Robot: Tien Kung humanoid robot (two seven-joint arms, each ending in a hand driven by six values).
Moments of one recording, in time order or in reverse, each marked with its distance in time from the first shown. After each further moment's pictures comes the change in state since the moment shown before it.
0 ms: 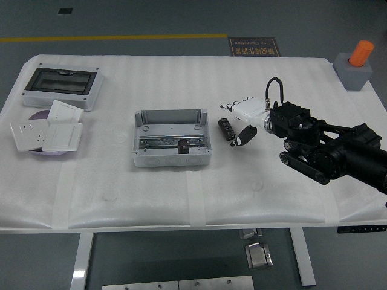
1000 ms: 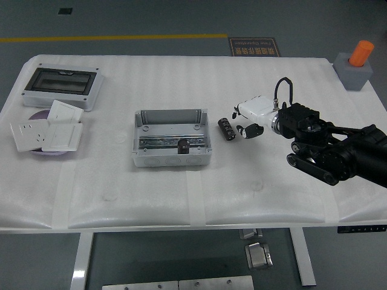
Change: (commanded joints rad) left arm 0.000 0.002 -0.001 0.000 -0.010 0.003 0.000; right arm 0.012 -0.055 -0.094 0.041 0.094 -0.073 -0.034
